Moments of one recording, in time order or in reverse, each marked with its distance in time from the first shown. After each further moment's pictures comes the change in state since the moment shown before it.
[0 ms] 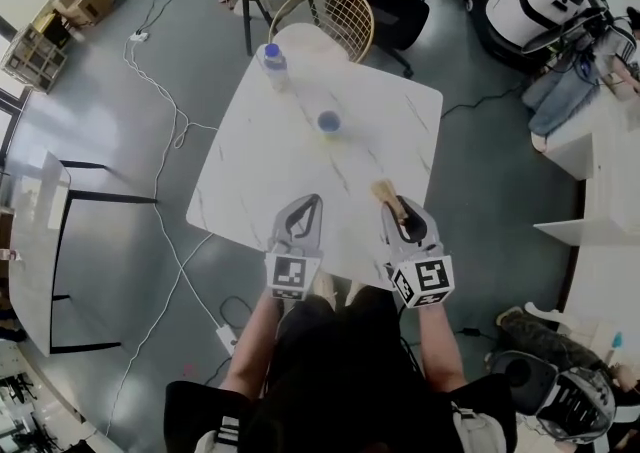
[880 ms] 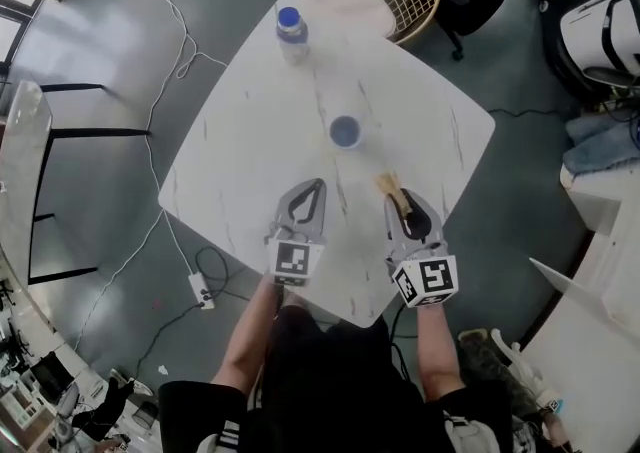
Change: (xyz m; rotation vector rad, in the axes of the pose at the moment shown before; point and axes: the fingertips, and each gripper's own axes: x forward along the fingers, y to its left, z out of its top) left arm 0.136 0.053 -0.108 -0.114 0.195 0.187; right arm 0.159 -0.077 -0.069 0.062 0.187 0.210
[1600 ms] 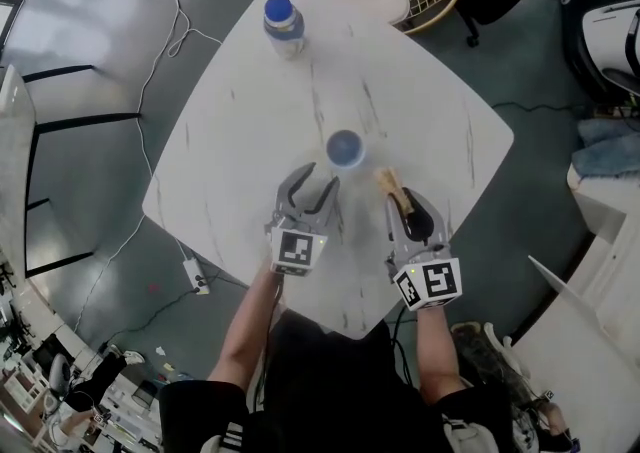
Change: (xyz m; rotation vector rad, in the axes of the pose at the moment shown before) left arm 0.081 0.018 -0.049 0.018 0.108 -0.037; right arm 0.063 -0.036 -0.025 0.060 0.069 0.034
